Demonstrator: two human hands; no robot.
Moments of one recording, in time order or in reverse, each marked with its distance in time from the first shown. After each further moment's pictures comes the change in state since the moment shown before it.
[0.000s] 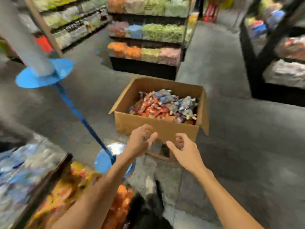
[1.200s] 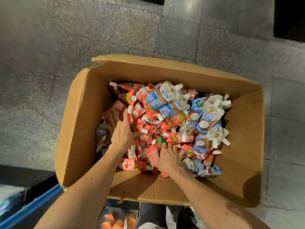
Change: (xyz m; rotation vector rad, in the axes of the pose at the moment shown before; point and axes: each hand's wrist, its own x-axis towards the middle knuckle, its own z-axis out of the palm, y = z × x) left_hand 0.446 -0.224 0.144 0.293 -0.381 -0.344; right_hand 0.417 0.119 0.184 -0.720 -0.563 0.512
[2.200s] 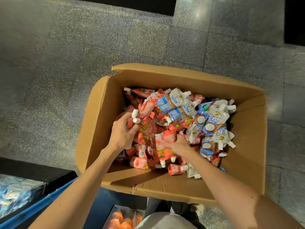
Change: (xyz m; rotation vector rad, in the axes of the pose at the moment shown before) left_hand -0.041 -0.002 -0.083 -0.346 0.169 0.232; right_hand -0.003 0.004 -0.062 0.912 -0.154 0.100
